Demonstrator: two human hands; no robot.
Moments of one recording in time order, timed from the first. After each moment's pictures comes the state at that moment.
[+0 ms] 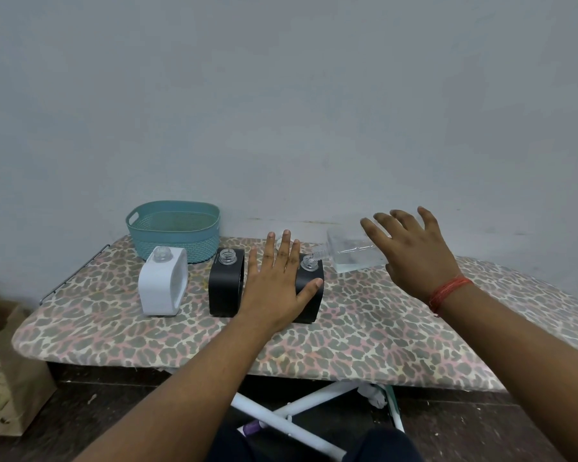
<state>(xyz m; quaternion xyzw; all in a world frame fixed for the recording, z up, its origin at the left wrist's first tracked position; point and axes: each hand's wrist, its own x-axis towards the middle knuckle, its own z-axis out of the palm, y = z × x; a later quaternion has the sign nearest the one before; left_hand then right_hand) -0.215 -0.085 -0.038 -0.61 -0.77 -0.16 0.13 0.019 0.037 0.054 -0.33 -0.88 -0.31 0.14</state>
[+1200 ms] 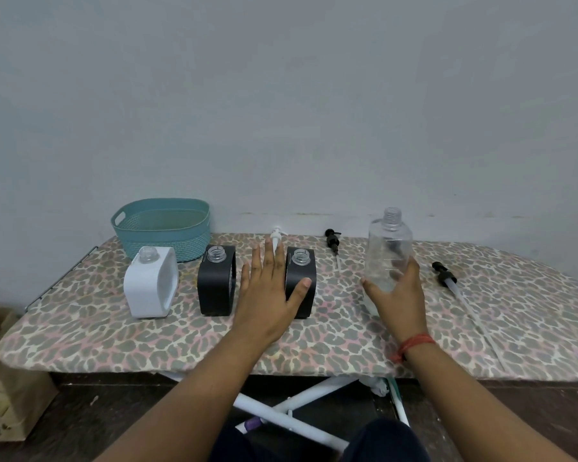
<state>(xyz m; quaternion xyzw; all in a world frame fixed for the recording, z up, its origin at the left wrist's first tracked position) -0.208 -0.094 -0.064 -0.58 -0.77 -0.25 0.05 0.011 0.026 -0.065 -0.49 -0.67 0.30 0.47</state>
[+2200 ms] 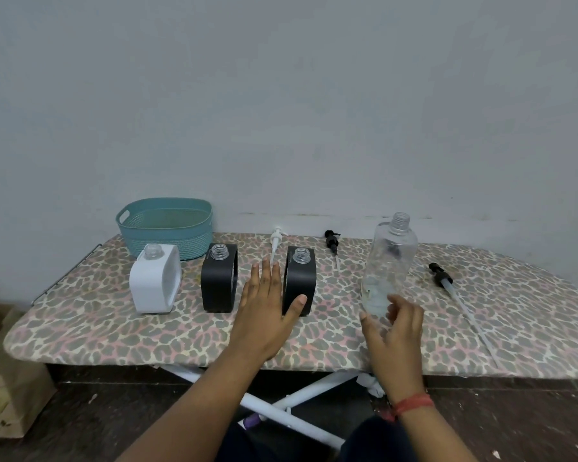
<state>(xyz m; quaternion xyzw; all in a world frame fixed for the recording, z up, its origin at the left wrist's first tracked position) -0.205 -0.114 -0.090 -0.58 -0.78 -0.26 0.00 0.026 -0.050 -0.096 -0.47 -0.70 0.23 0.49</state>
